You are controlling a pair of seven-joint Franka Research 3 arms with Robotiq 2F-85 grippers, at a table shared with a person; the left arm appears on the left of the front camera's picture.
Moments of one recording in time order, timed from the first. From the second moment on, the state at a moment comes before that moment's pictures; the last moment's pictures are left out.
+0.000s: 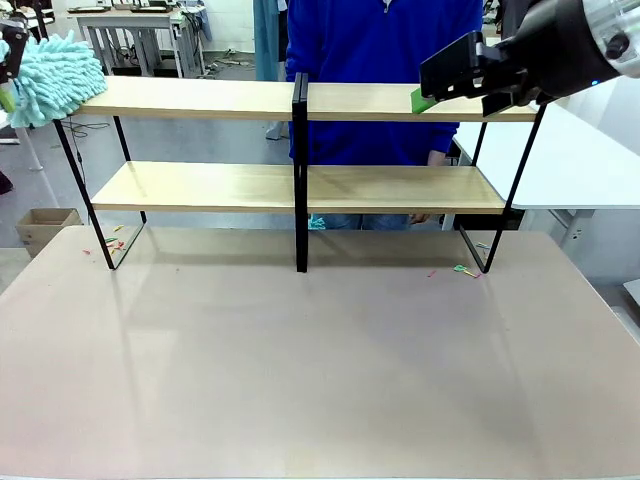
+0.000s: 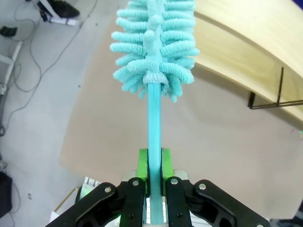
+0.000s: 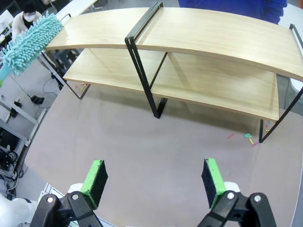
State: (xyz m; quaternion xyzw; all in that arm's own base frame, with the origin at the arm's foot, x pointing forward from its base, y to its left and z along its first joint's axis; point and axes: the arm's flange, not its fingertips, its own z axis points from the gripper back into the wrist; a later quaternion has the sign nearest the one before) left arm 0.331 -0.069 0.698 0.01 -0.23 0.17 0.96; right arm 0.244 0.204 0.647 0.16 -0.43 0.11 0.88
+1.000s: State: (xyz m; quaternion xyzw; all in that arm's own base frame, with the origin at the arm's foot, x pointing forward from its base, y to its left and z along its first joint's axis) left arm 0.294 -0.044 0.716 -0.09 -0.27 -0.05 0.96; right arm 0.244 0.204 0.647 0.16 -0.43 0.11 0.88
